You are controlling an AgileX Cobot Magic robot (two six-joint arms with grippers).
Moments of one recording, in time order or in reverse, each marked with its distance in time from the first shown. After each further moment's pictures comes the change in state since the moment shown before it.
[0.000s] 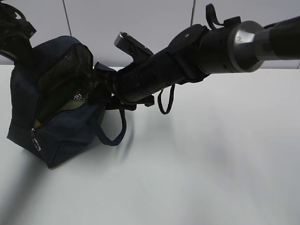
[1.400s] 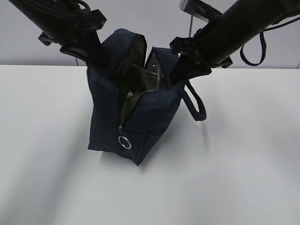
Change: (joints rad) left arm -0.260 0.000 0.000 -0.188 -0.090 -0.143; right arm -0.294 -0.204 -0.041 -0.461 0.432 0.071
